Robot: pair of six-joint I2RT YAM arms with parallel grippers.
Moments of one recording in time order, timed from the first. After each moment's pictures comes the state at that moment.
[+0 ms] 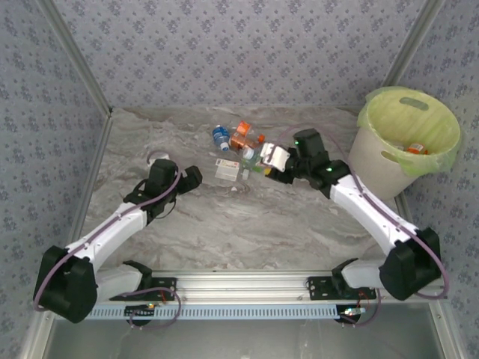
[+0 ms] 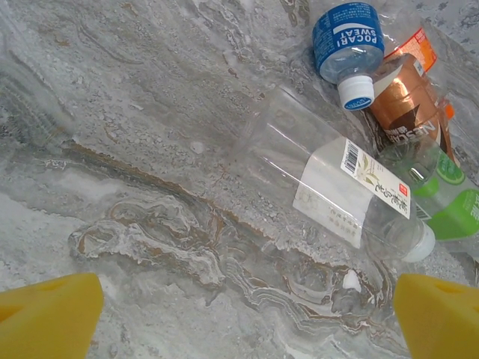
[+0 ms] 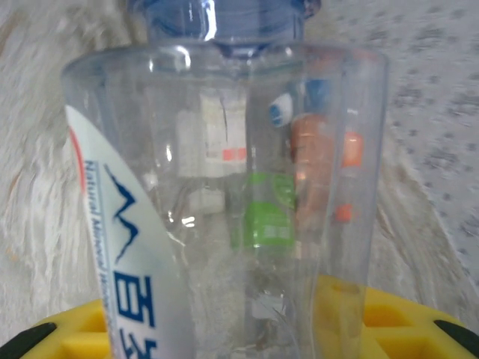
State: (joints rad) left arm -0.43 1.15 0.68 -0.22 -0.12 -0.74; right arm 0.46 1.28 1.07 -0.42 -0.27 -0.72
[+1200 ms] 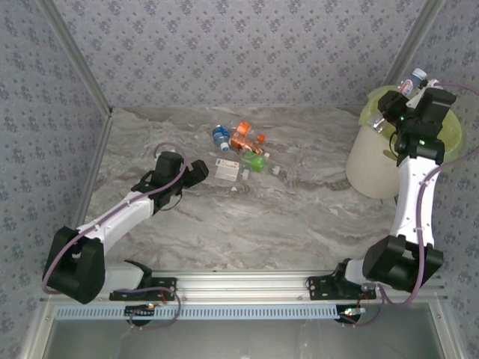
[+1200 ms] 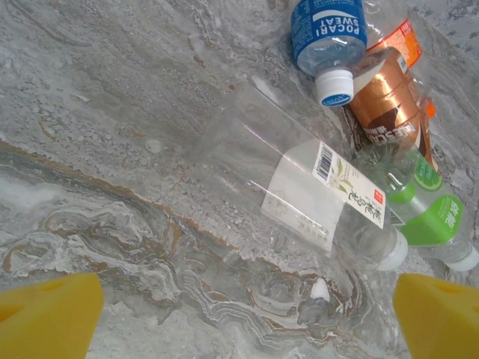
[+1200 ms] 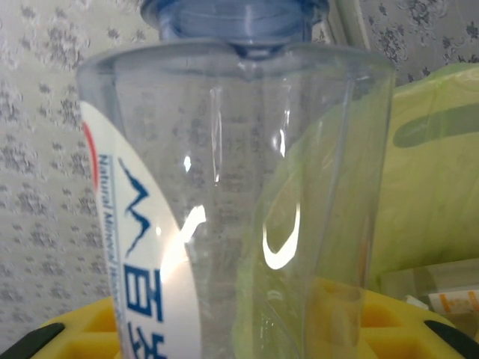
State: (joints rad) left arm -0.43 1.28 0.76 -0.19 -0.05 -0.79; right arm -0.37 1.36 1.46 -0.41 -0.26 0.47
